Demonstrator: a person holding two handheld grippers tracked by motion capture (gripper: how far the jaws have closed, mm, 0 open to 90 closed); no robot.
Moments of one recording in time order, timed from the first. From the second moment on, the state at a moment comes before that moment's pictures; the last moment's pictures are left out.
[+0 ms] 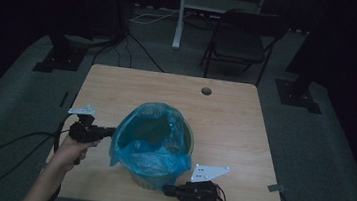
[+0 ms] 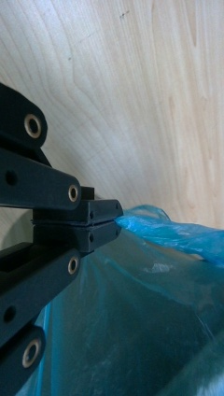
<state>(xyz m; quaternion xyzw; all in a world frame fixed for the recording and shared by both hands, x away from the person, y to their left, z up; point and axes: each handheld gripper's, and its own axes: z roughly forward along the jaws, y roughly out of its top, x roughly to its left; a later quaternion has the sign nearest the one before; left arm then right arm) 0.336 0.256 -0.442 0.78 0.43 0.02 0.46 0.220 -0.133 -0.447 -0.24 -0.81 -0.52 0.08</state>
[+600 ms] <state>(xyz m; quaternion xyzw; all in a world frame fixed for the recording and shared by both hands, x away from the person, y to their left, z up) 0.348 0.225 -0.476 0.80 0.44 0.01 0.42 0.244 -0.178 -0.489 -0.35 -0.79 -0.51 0.08</state>
